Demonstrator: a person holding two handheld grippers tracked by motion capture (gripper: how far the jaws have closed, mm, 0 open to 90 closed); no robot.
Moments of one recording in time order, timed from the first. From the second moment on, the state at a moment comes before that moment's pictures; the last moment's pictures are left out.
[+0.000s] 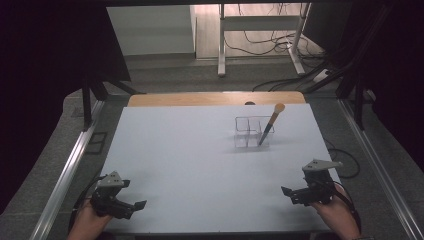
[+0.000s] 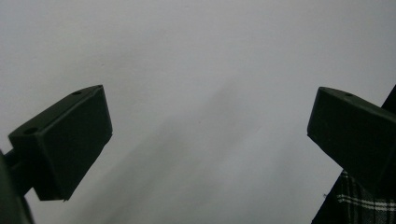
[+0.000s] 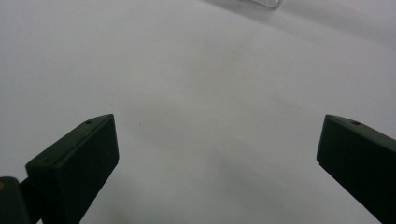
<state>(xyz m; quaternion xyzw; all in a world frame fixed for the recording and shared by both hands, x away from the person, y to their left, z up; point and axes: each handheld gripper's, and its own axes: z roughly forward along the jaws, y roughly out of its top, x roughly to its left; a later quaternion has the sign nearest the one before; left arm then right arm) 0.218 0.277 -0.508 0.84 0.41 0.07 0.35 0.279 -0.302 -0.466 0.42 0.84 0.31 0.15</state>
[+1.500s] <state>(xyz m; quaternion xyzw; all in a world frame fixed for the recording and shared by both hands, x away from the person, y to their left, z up) 0.219 0.277 -0.508 0.84 0.41 0.07 0.35 0.257 -0.333 -0.473 0.45 0.83 0.29 0.15</state>
